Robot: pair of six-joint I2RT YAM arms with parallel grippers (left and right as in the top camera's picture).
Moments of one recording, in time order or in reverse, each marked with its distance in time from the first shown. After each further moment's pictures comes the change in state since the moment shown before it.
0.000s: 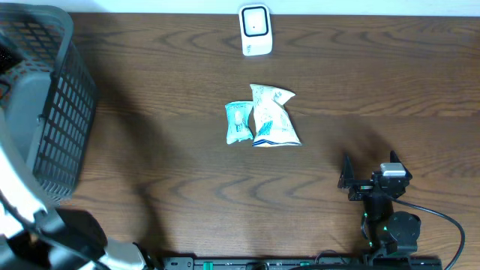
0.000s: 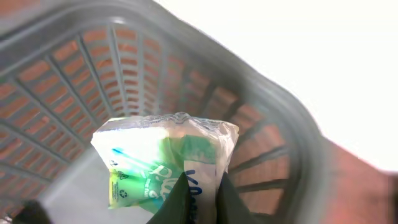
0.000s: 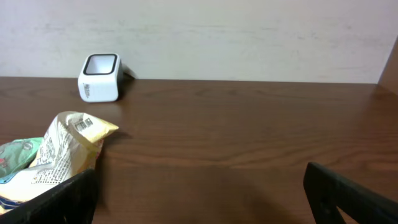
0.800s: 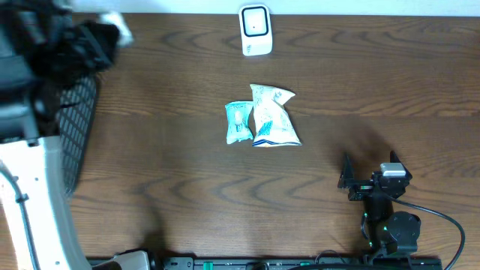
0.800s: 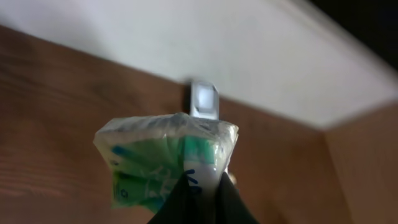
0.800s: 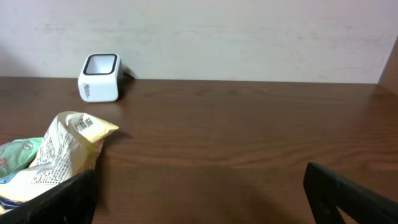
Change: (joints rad) left arm -0.442 -0.225 0.000 -0.217 0.318 -0.154; right arm 0.000 0.000 0.000 0.000 0.000 0.000
